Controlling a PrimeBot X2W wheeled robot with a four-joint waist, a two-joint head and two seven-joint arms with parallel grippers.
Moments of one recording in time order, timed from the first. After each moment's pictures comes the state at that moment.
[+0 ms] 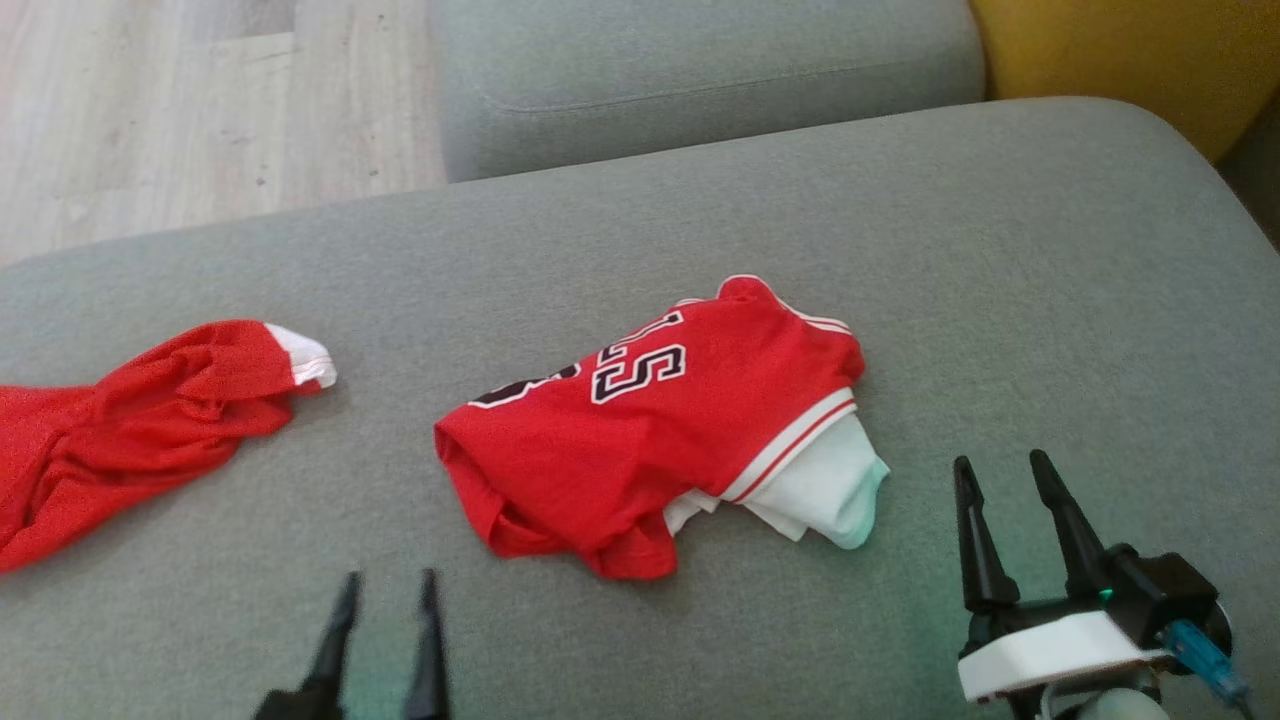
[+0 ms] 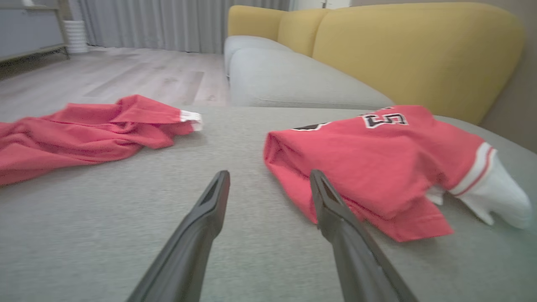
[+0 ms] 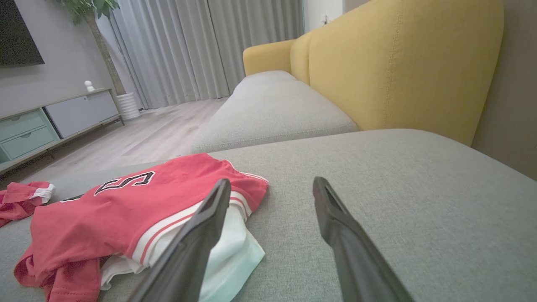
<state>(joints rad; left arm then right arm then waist) 0.17 0.06 -0.18 0.21 -0.21 0.01 -0.25 0.07 -0.05 0.07 0.21 0.16 0.12 -0.25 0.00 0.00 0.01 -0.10</state>
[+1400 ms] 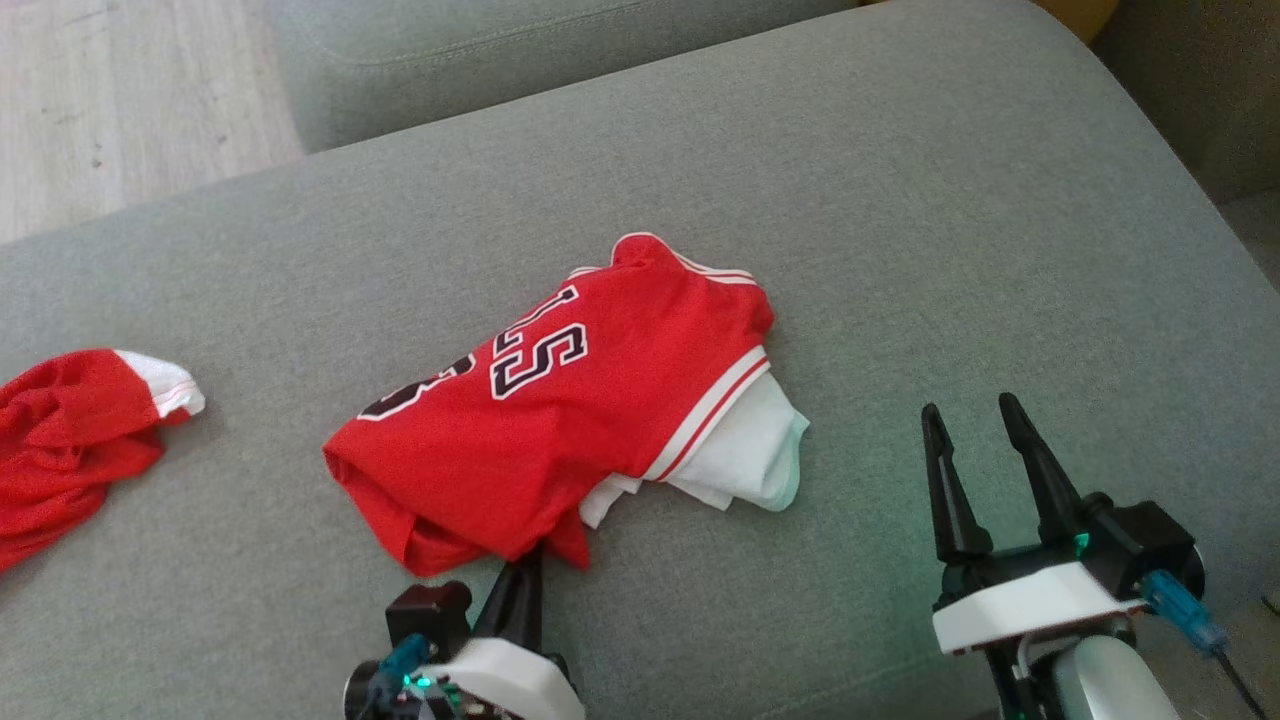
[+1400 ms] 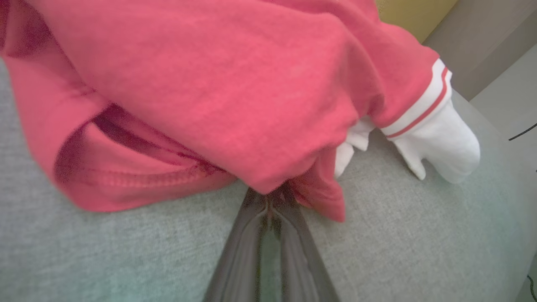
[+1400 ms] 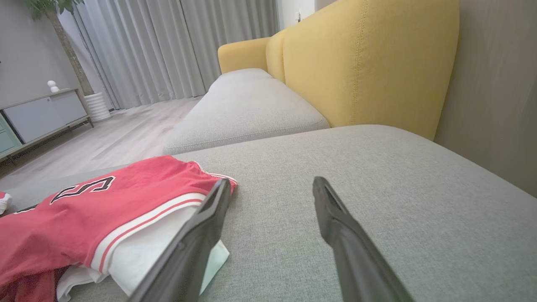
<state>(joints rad) -0.18 0.05 -0.63 0.63 -0.65 0.06 -0.26 -0.02 -0.05 0.12 0.21 0.16 0.12 -0.25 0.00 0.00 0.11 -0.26</state>
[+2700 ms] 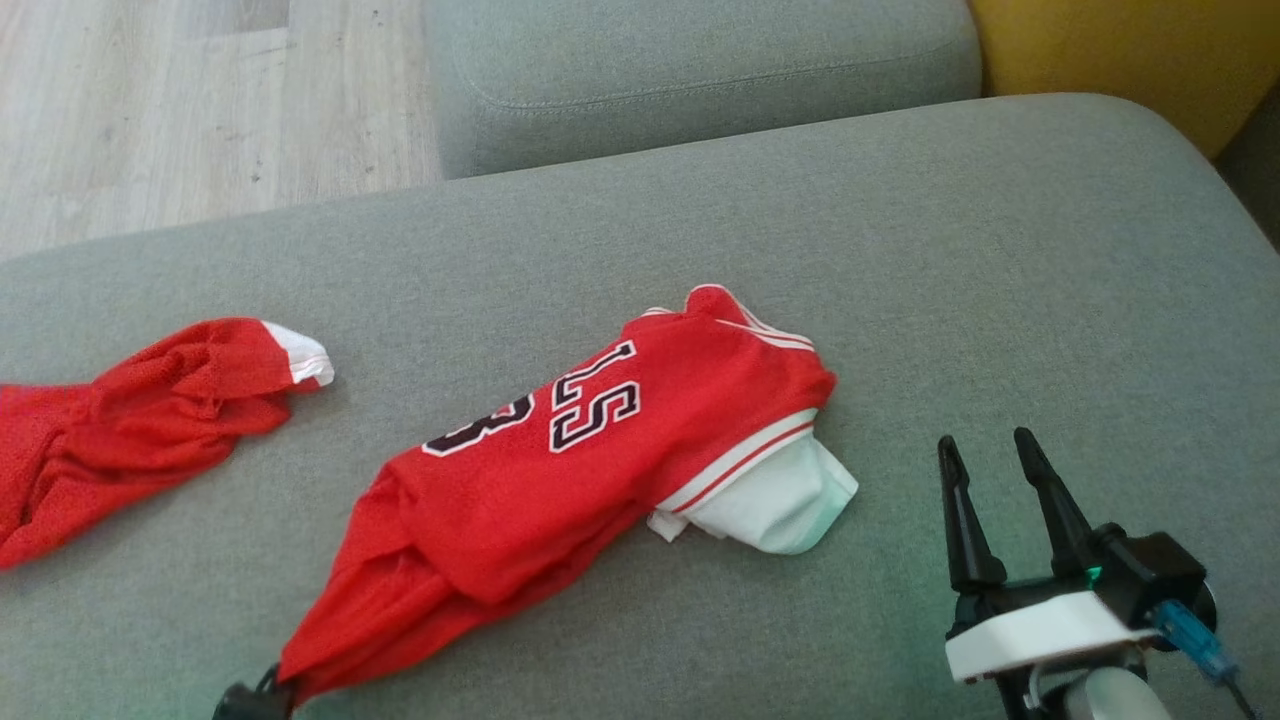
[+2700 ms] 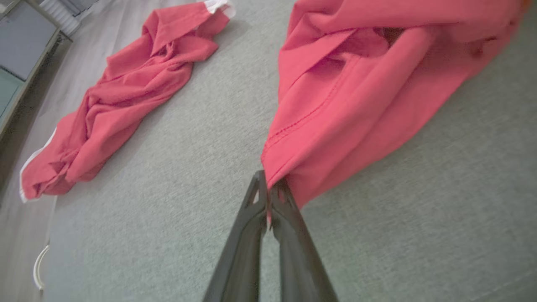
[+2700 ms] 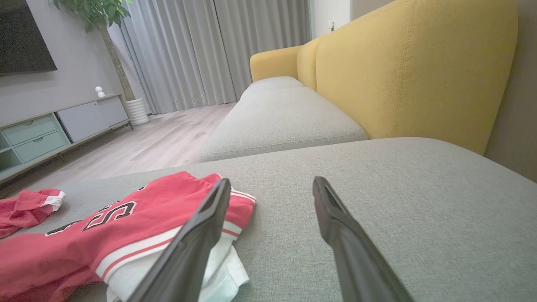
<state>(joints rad) 0.17 0.67 -0.60 -0.05 -0.36 0.43 0.25 0.03 -0.05 0.09 0.21 0.17 0.12 -0.25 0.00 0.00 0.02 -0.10</state>
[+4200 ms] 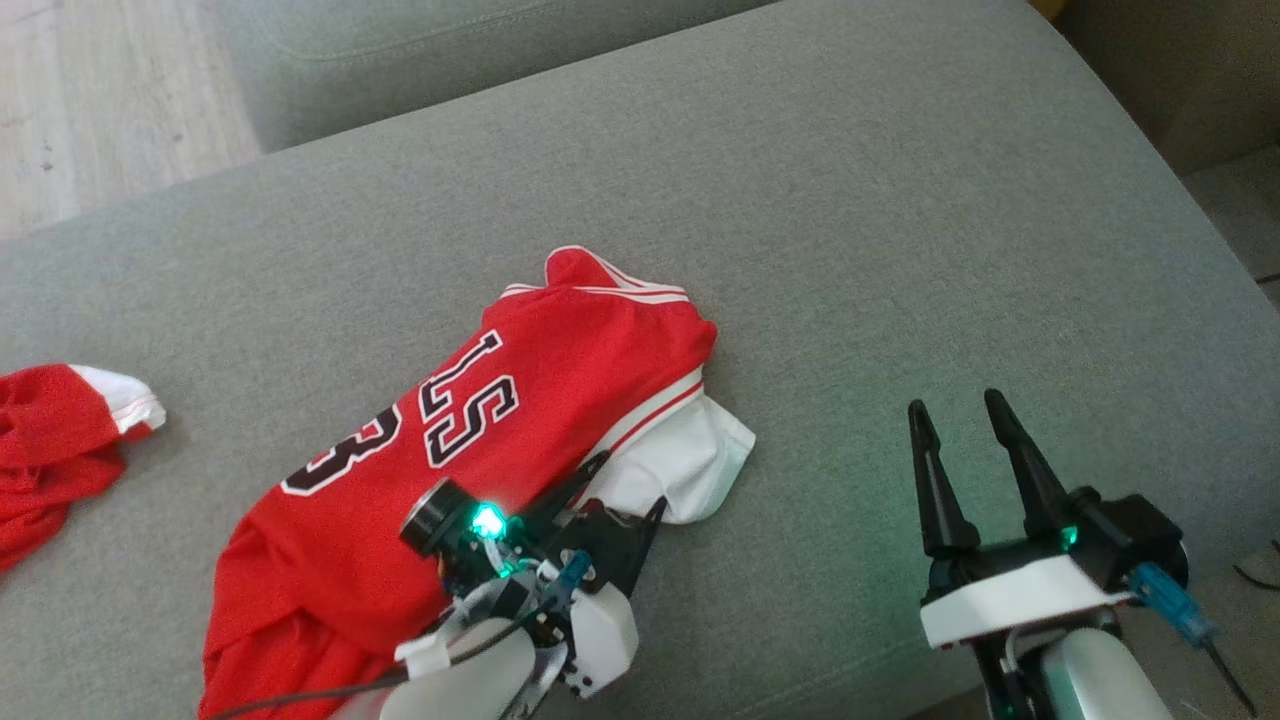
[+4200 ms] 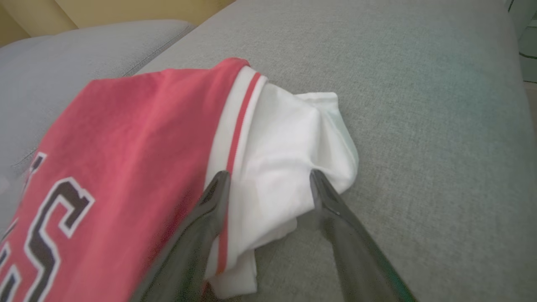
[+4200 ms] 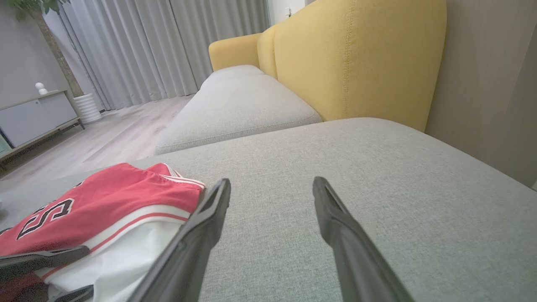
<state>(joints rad) -0.44 0.17 -0.95 0.53 -0.21 0.13 0.04 -0.03 -0.05 0.14 0.22 0.18 0.12 -0.25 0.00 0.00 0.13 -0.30</state>
